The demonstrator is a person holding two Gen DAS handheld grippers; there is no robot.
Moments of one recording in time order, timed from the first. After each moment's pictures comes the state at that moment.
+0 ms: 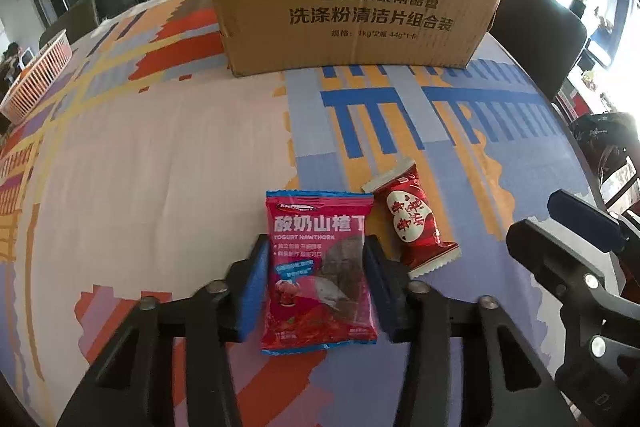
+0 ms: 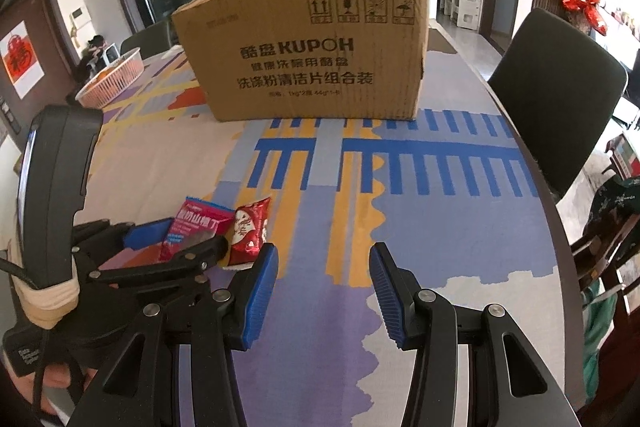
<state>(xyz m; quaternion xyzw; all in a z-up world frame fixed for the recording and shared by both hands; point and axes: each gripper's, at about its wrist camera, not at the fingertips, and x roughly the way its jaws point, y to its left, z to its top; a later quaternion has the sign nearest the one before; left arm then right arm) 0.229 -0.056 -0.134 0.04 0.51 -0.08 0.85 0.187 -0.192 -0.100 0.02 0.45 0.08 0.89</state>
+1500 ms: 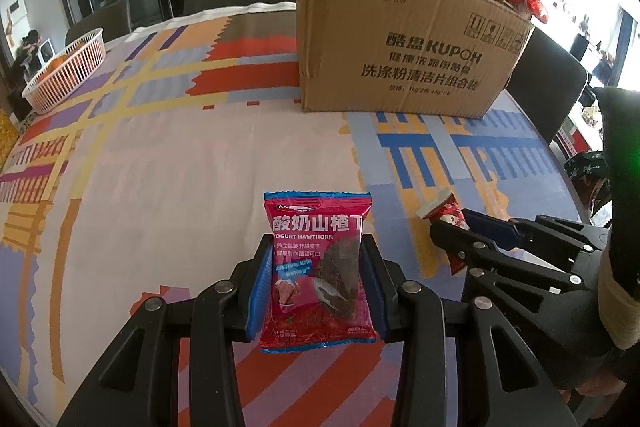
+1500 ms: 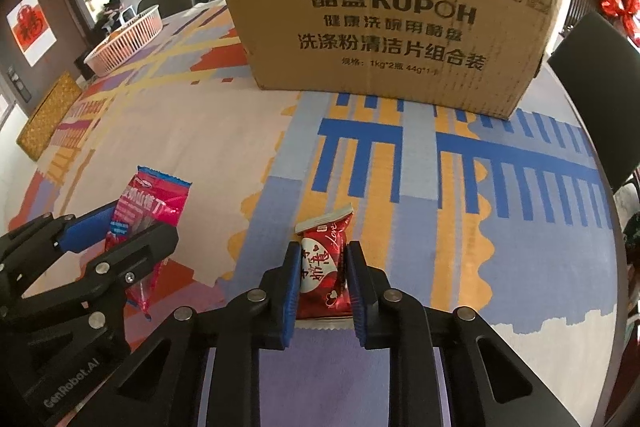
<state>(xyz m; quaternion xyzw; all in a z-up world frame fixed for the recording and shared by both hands) 0.210 0.000 -0.099 0.00 0.46 -0.06 0.88 0.235 -0.127 -0.129 -0.01 0.50 0.13 0.86</state>
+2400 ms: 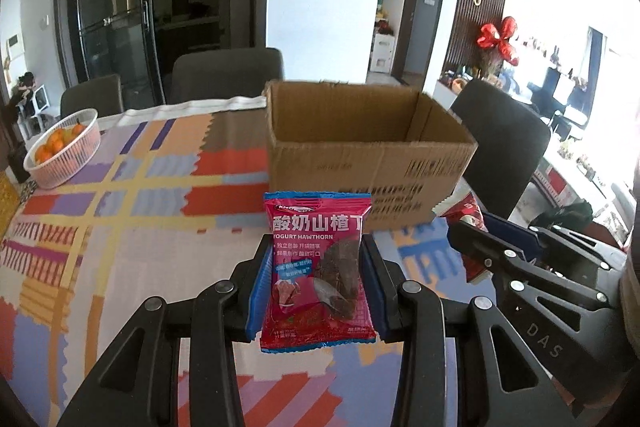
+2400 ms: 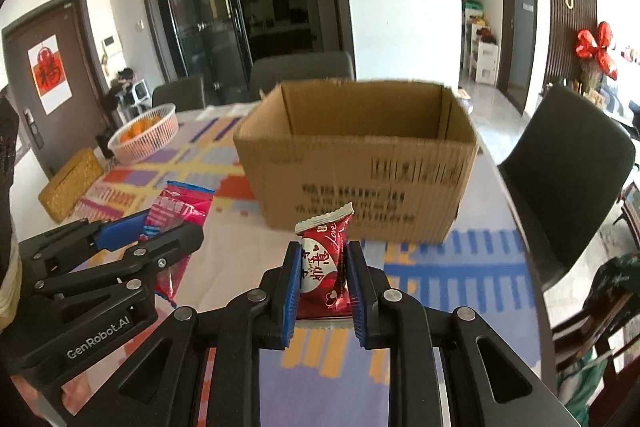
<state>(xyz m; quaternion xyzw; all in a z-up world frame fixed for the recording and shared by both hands) 0.230 -0.017 0.012 -0.01 0.36 -0.10 0.93 0.219 -0.162 -0.005 0.02 0.35 0.12 0.93</state>
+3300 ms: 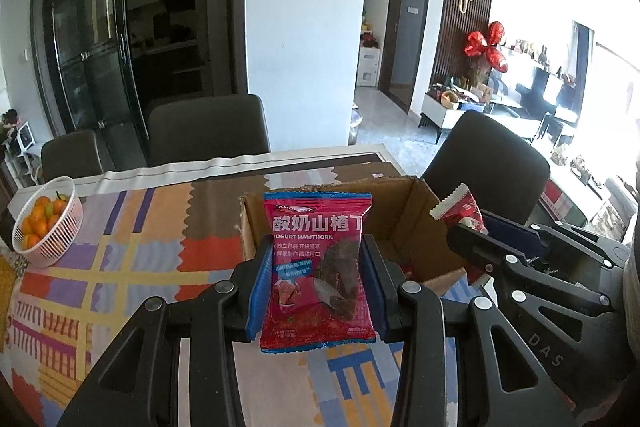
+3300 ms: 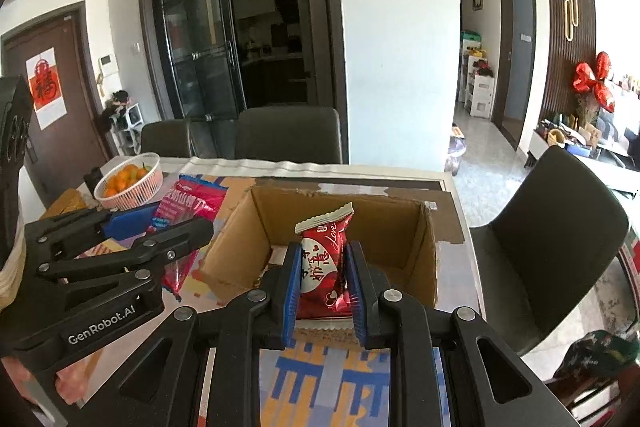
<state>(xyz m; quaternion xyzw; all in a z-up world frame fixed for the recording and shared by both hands) 0.341 -0.042 0.081 0.02 0.34 -0.12 0.93 0.308 -0.181 0.076 0.00 0.32 0.11 0.94</state>
